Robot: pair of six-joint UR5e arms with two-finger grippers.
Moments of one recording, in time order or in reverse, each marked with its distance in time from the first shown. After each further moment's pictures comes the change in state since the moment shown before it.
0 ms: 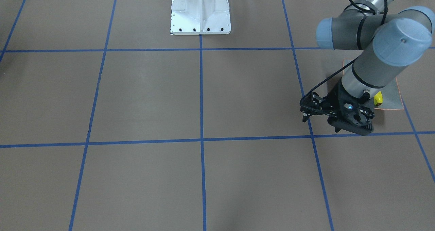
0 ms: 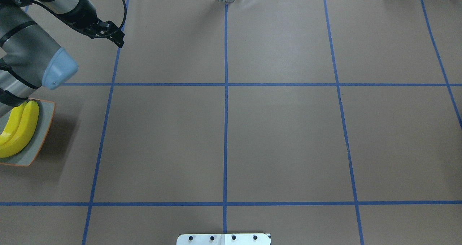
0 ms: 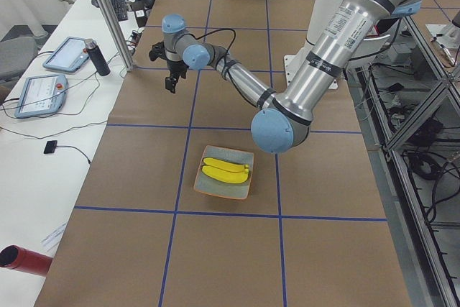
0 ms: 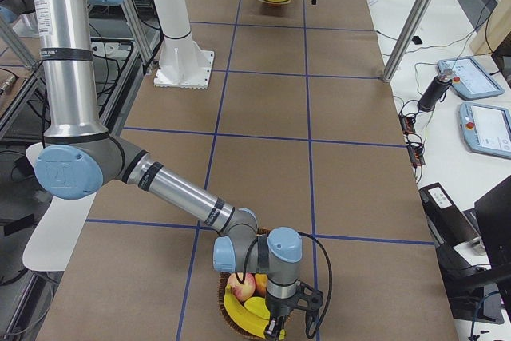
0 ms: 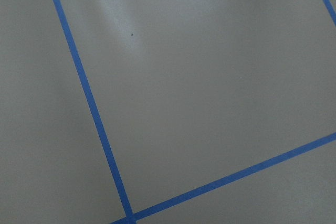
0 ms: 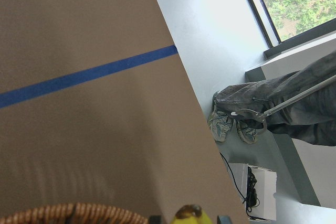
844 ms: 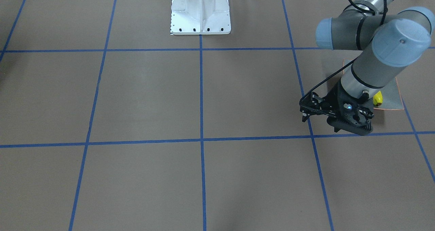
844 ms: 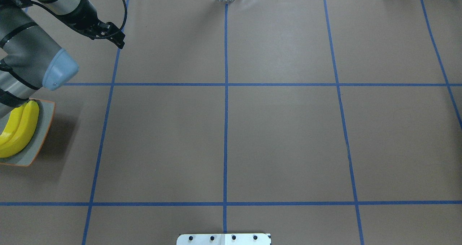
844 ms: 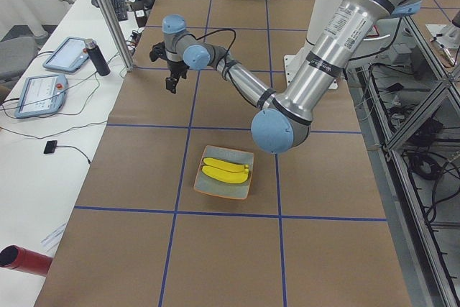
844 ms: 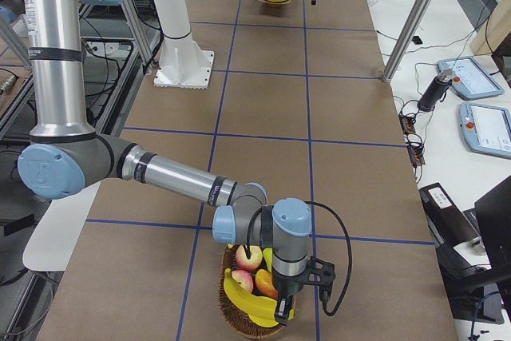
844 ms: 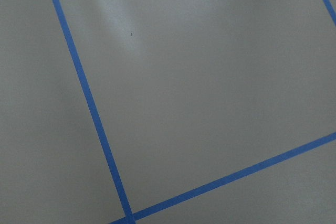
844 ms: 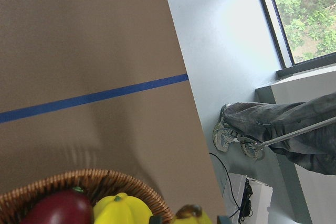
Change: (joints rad) left arm 0.005 0.002 -0.001 -0.001 -0.001 0.000; right arm 0.124 -0.029 0.293 -0.280 0.077 -0.240
